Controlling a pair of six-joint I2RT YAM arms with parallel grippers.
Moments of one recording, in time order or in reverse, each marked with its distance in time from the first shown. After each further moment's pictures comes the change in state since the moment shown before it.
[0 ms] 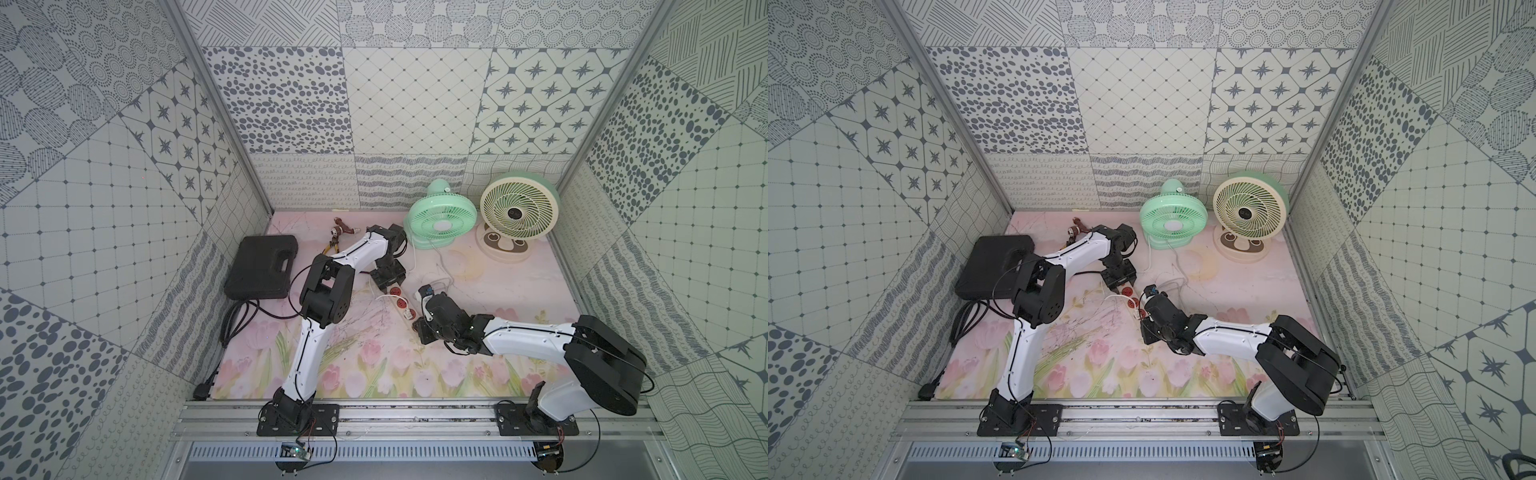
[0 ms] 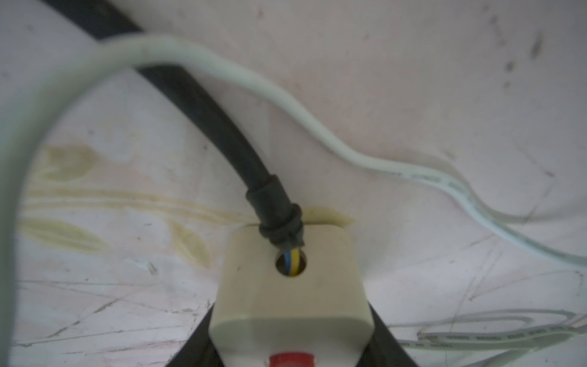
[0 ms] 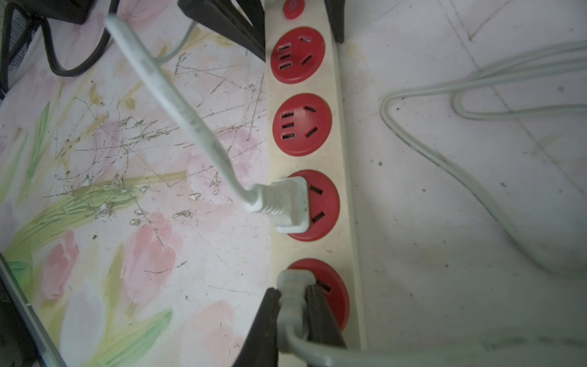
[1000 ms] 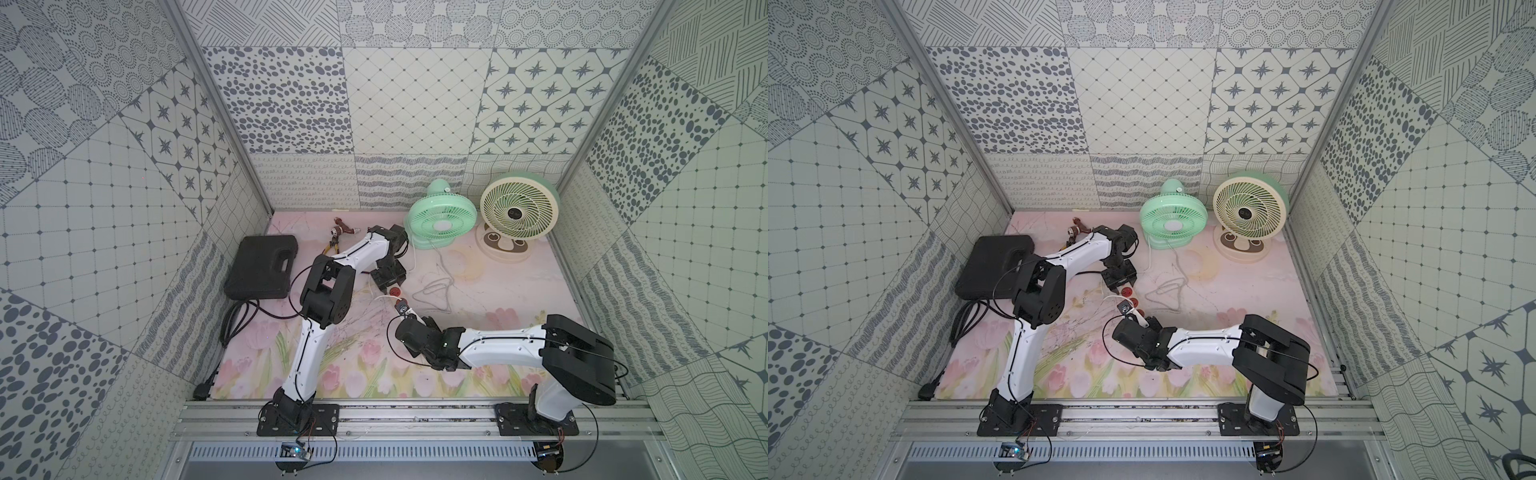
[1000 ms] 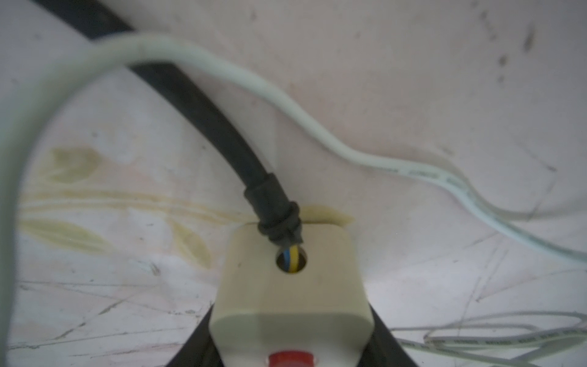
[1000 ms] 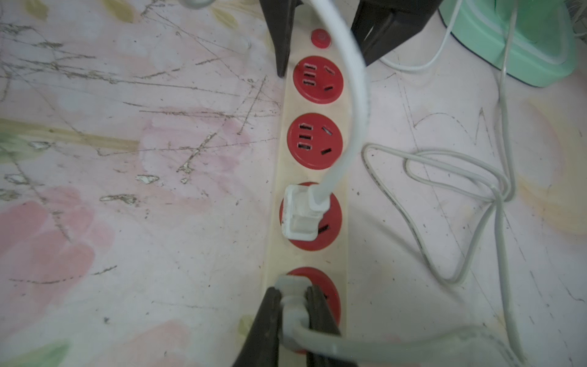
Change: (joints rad) left arm -0.008 0.002 0.001 0.000 -0.023 0.010; right arm 0.269 0.151 0.146 -0.138 0.511 -0.211
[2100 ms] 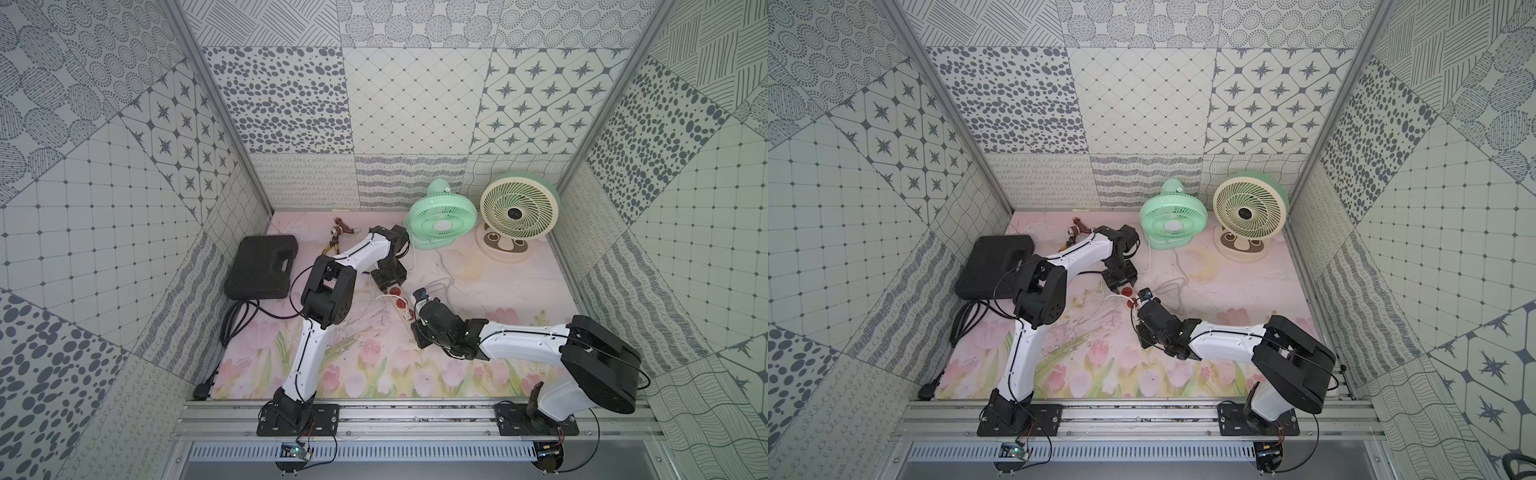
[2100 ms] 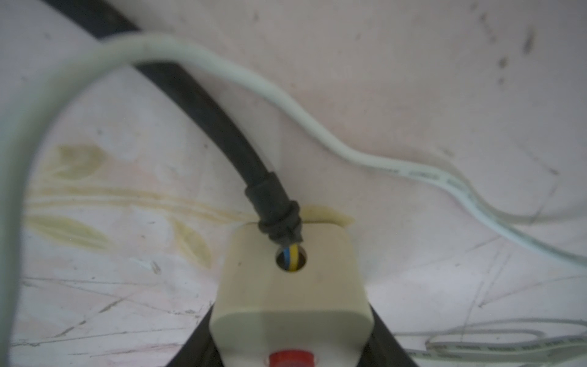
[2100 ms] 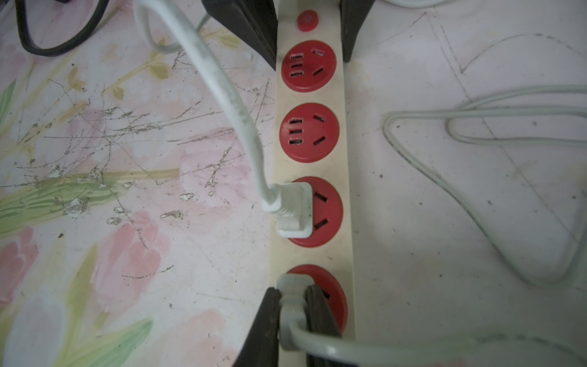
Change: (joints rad) left arm -0.006 0.002 0.003 -0.001 -0.022 -0.011; right arm -0.197 -0.130 -0.140 0.154 -0.382 0.153
